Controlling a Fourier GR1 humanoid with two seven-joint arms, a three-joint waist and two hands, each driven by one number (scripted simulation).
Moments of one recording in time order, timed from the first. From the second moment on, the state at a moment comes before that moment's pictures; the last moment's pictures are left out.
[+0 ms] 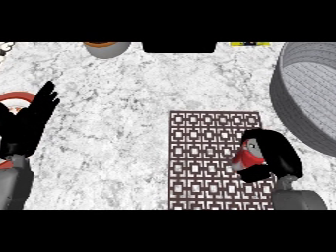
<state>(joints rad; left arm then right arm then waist) -0.21 0.27 0.15 -1.39 0.07 -0.04 0.21 -0.08 -0.04 -0.01 -1.52 1.04 0.24 0.12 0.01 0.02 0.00</state>
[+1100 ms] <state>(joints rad) -0.31 0.24 0.08 -1.36 0.05 -0.07 0.23 -0.94 0.00 -0.17 -1.10 1.36 -0.49 1.02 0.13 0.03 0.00</state>
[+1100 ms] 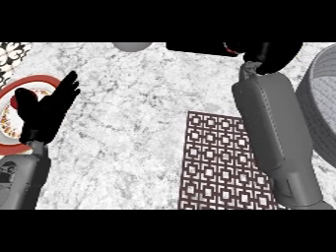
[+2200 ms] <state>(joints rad) -0.29 0.26 0.11 -1.35 0.05 -0.06 0.22 -1.39 -0.26 -0.43 -0.55 1.78 -0.51 1.15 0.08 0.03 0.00</state>
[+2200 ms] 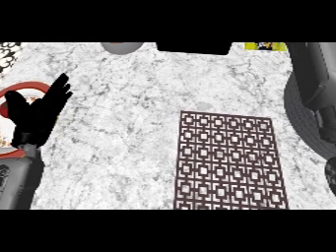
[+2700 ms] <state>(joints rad) -0.25 0.26 0.13 -1.37 0.06 -0.06 0.22 -1.33 -0.32 -0.52 -0.50 1.83 -0.55 1.14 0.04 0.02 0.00</state>
